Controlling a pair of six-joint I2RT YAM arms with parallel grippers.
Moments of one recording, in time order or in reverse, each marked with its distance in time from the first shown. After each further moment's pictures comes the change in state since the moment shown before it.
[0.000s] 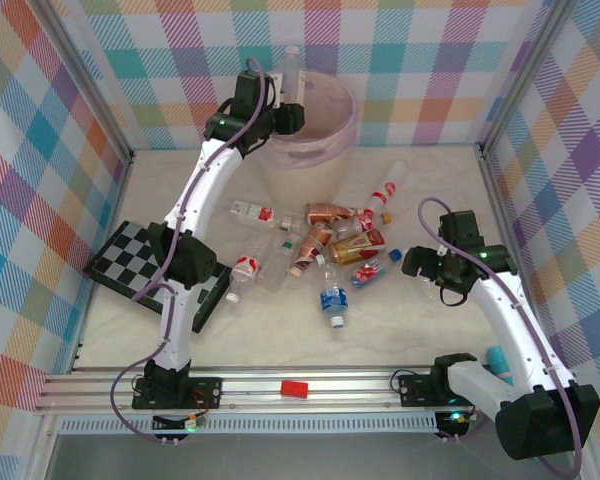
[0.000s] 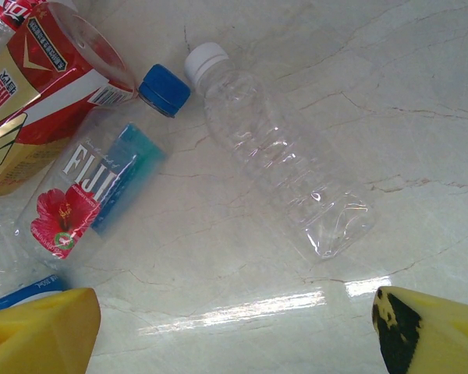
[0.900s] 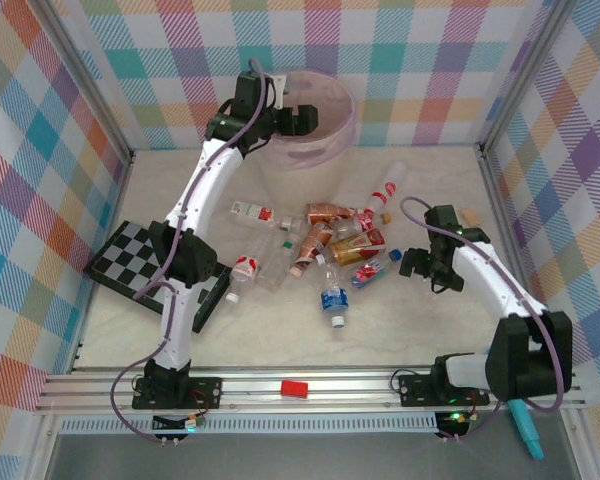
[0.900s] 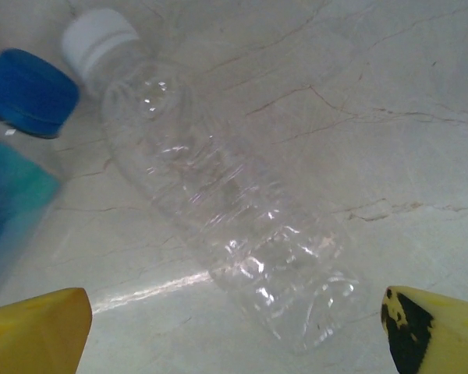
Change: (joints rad) left arm 0.006 0.007 0.003 0.030 0.123 -0.012; right arm -0.028 0.312 -0.038 0.121 0.083 -0.033
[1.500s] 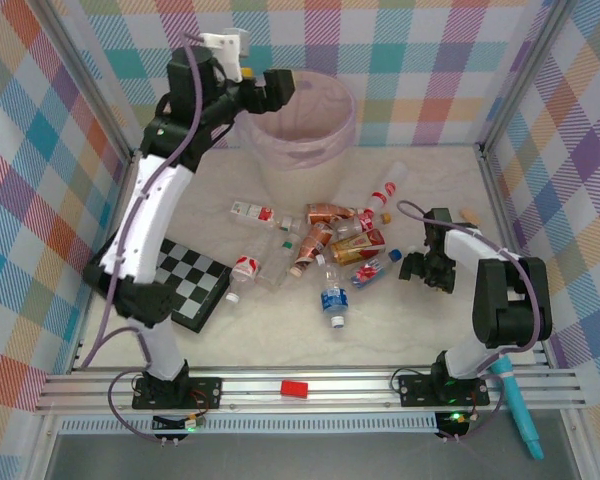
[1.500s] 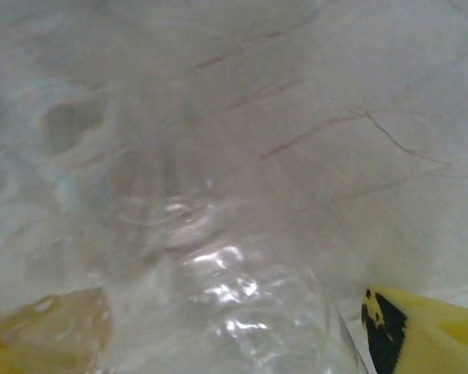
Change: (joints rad) left arm 0.001 -0.527 -0.357 0.178 -0.032 -0.004; right arm -0.077 0.272 0.006 0.127 -0.090 -0.058
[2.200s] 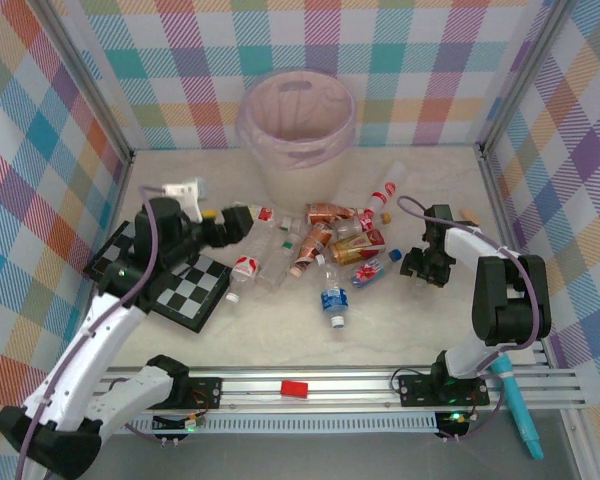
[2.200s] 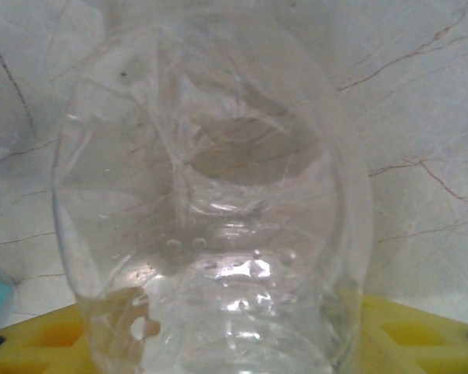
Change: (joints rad) left arm -0.034 -0.896 -1.271 0.095 -0.076 -0.241; right arm -0.006 0.017 0.018 0.041 -0.061 -0.002
